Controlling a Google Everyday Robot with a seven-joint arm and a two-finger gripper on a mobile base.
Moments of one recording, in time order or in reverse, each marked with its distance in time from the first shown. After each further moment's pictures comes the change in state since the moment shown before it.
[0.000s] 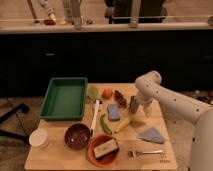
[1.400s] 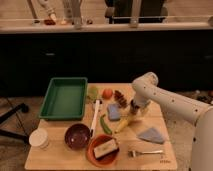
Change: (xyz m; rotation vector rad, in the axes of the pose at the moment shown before) arm -0.015 0.002 -0.004 -0.002 0.017 0.009
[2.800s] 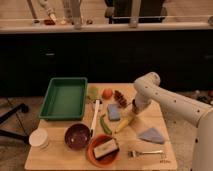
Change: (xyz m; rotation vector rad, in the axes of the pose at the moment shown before) arm 0.002 -0.001 0.000 0.018 -0.025 -0.027
